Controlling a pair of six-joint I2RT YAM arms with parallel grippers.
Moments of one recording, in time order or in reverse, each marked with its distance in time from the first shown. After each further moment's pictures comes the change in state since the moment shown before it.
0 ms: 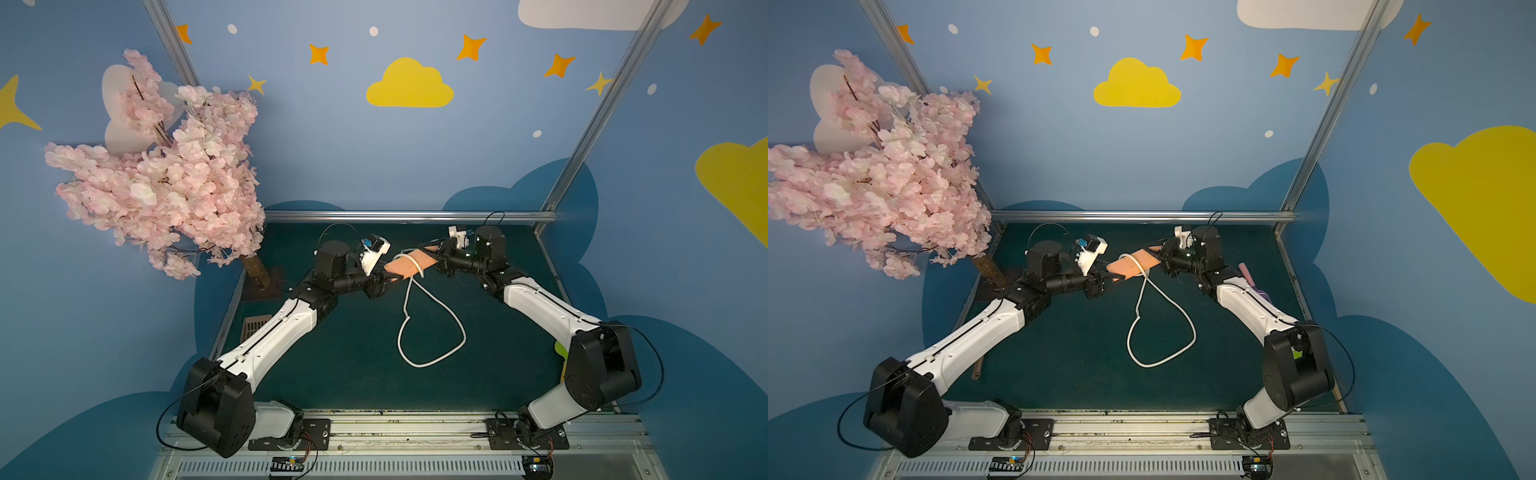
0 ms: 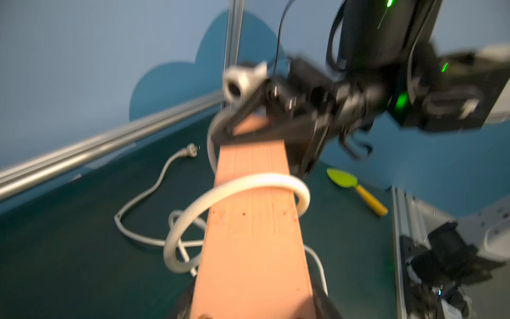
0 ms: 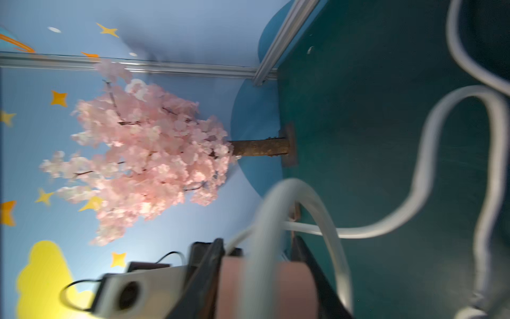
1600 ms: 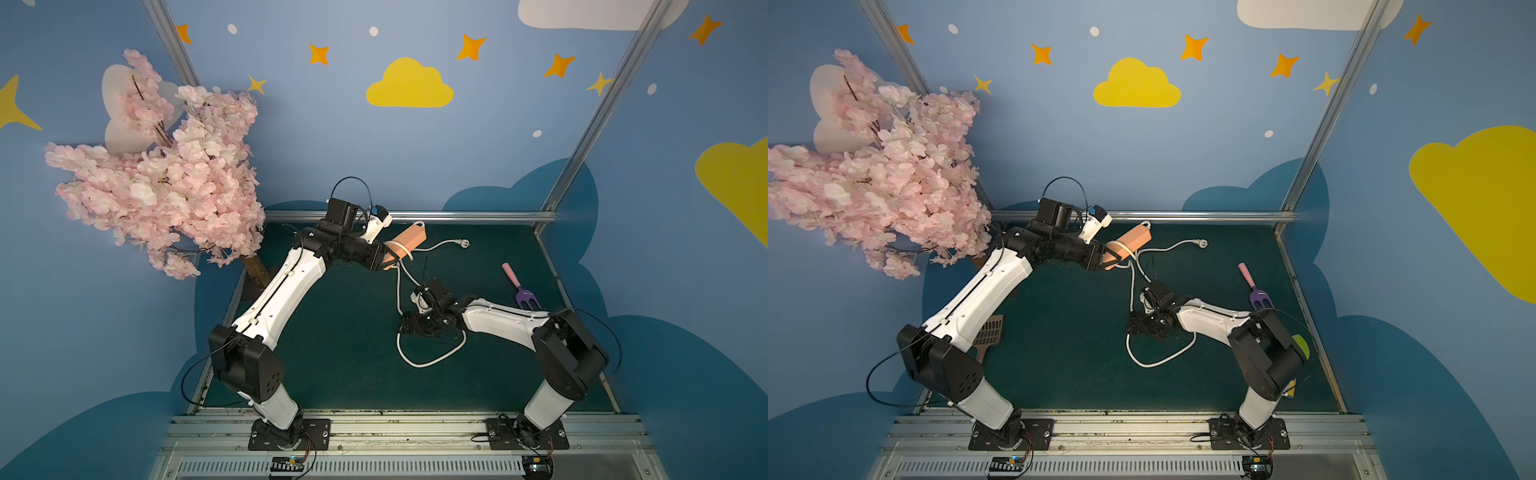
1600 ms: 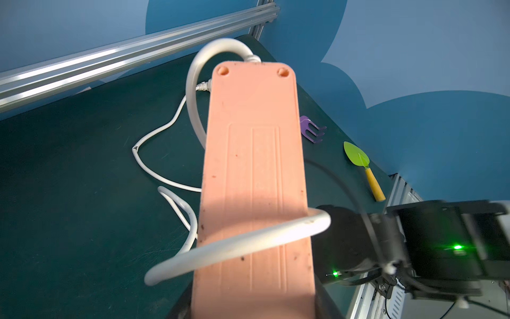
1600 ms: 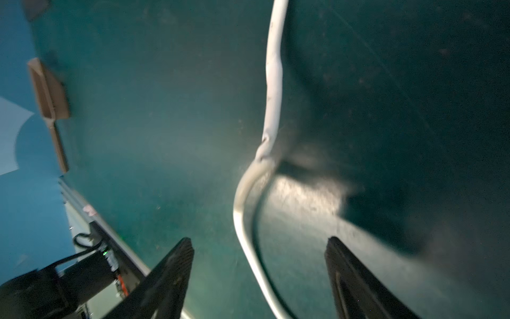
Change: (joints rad) left arm 0.061 0.280 0.666 -0.753 -0.049 -0.003; right arm 0.357 0.208 -0.106 -0.507 0.381 -0.597
